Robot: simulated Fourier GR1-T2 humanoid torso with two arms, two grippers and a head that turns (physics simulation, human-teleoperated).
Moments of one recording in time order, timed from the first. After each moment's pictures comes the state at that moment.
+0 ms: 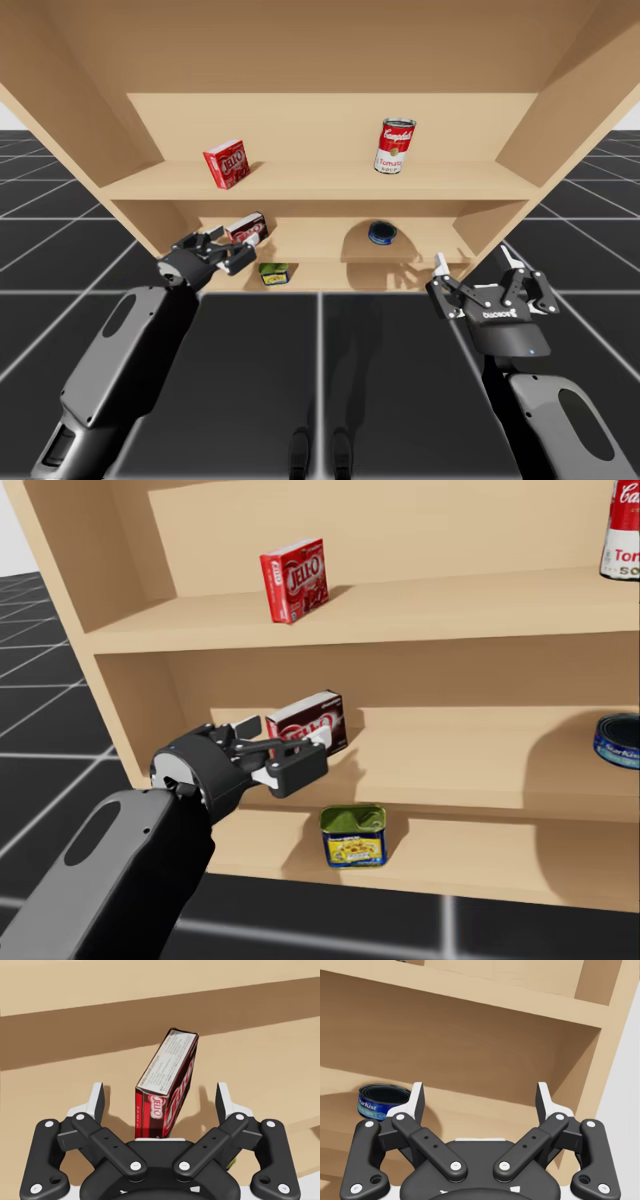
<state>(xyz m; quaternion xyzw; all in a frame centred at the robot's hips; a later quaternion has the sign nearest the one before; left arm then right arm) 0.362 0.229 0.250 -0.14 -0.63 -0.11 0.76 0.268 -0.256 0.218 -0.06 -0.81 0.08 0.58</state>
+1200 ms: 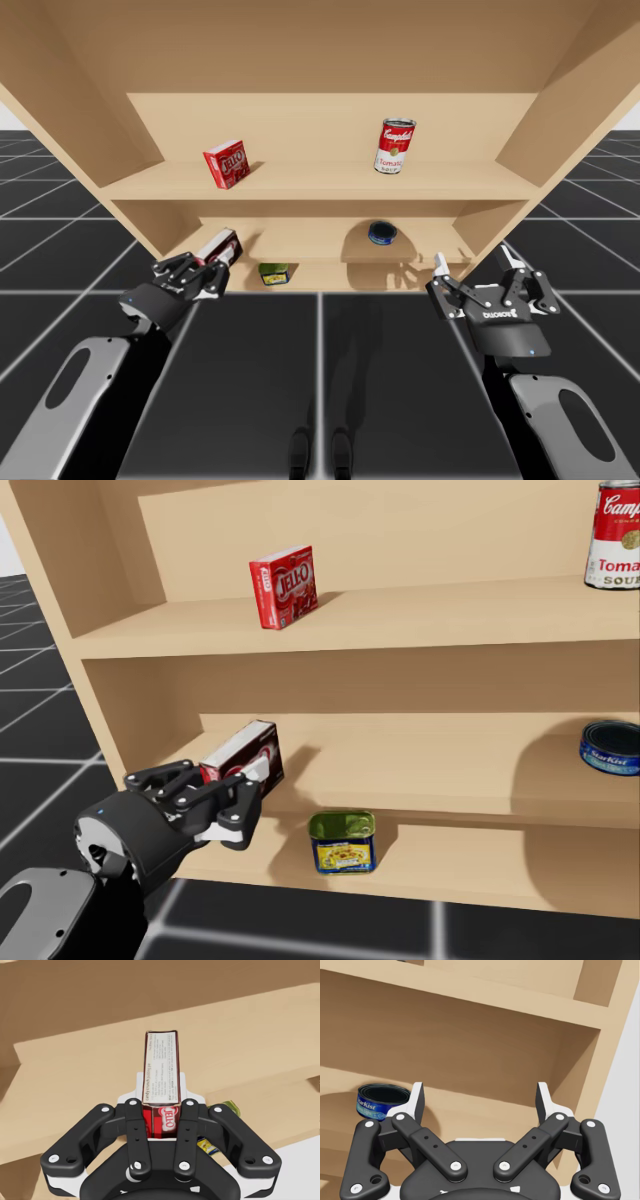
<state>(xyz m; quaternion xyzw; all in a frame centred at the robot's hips) 0.301 0.243 0.246 -0.10 -0.65 -0.13 0.74 0.267 -0.256 0.219 -0.07 -0.81 0.08 0.58</state>
